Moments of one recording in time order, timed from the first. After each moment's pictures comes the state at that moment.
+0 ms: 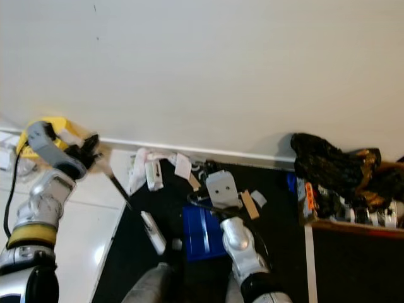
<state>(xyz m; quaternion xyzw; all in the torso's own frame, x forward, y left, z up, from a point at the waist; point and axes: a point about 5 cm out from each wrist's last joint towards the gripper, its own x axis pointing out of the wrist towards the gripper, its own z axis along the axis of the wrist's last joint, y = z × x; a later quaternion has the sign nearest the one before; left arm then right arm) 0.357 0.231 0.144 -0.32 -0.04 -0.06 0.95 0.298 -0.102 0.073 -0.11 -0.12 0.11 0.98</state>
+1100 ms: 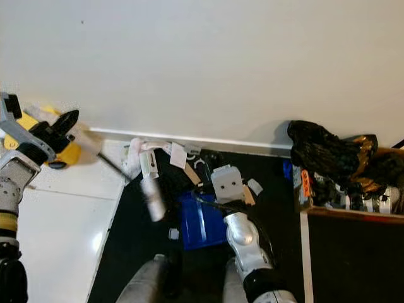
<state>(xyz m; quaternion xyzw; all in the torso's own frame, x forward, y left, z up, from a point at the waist) 0.343 0.273 0.180 -0.19 -0.01 -0.16 0.97 0.300 -0.111 0.083 -0.09 -0.14 0.10 0.98</state>
